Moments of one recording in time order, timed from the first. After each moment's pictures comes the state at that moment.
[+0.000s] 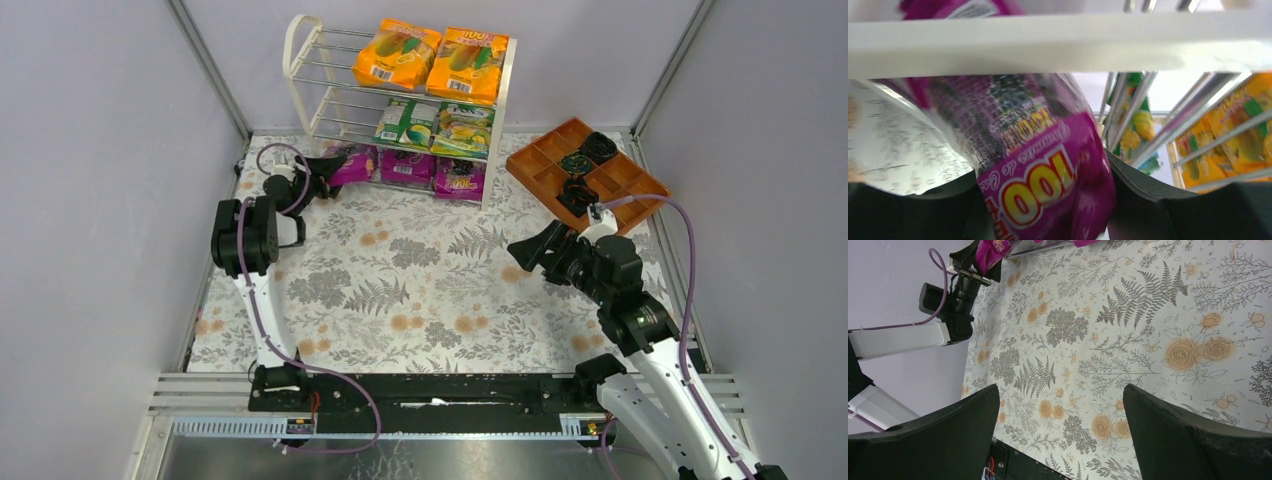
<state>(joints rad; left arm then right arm) 0.12 2.20 1.04 1.19 0.64 -1.52 0.35 0.61 0.66 -0.41 -0.17 0.77</state>
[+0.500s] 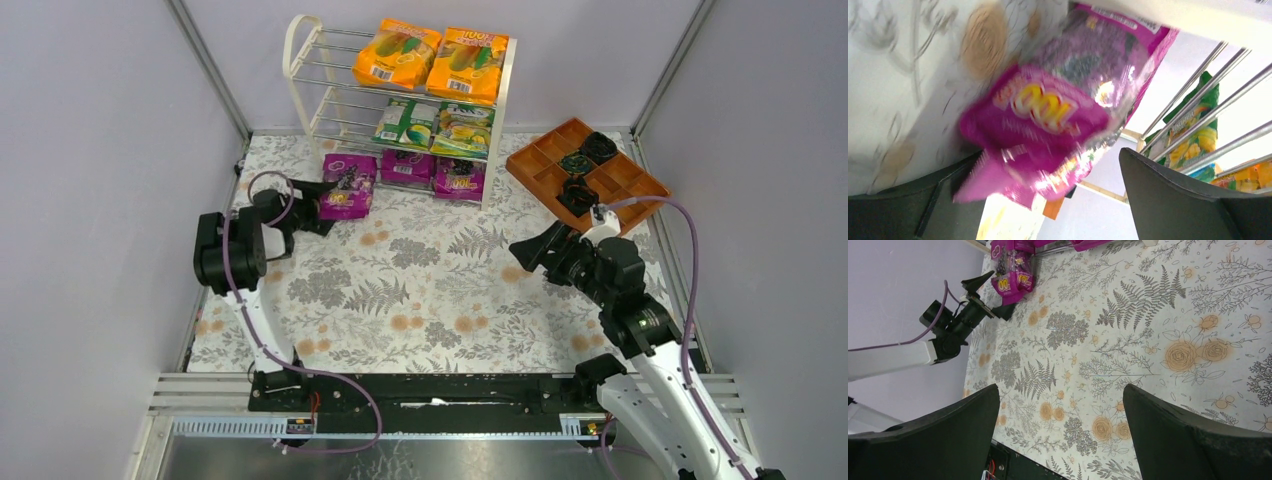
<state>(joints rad) 0.19 2.05 0.89 0.73 0.61 -1.42 0.35 0.59 0.66 -0.42 -0.15 0.77</state>
